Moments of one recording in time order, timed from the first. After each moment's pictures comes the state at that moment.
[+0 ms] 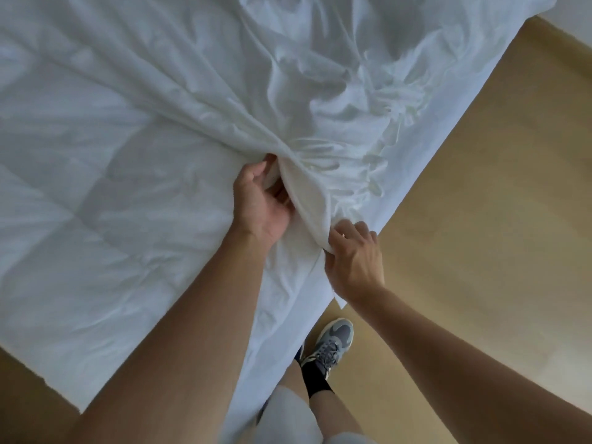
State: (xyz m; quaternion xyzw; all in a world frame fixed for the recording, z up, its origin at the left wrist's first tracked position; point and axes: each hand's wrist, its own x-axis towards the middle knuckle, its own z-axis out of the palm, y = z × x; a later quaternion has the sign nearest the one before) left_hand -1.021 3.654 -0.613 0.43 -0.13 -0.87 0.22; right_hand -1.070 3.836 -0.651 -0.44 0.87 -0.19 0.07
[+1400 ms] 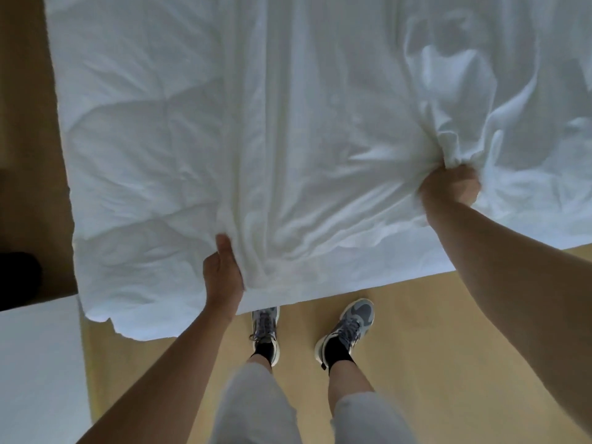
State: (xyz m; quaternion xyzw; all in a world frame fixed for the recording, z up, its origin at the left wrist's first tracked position) left_hand -0.959 3.796 -0.615 0.82 -0.23 -0.42 0.32; right_hand -1.326 3.650 -0.668 -0.23 0.94 -0.17 0.18
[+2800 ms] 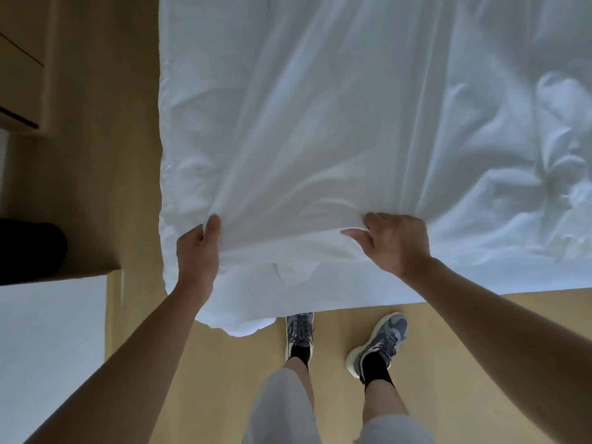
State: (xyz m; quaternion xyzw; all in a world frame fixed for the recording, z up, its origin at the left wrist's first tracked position) left_hand -0.711 3.794 -0.599 0.78 -0.26 -0.41 0.38; right_hand -1.041 3.732 -0.603 -0.85 0.51 -0.14 -0.01
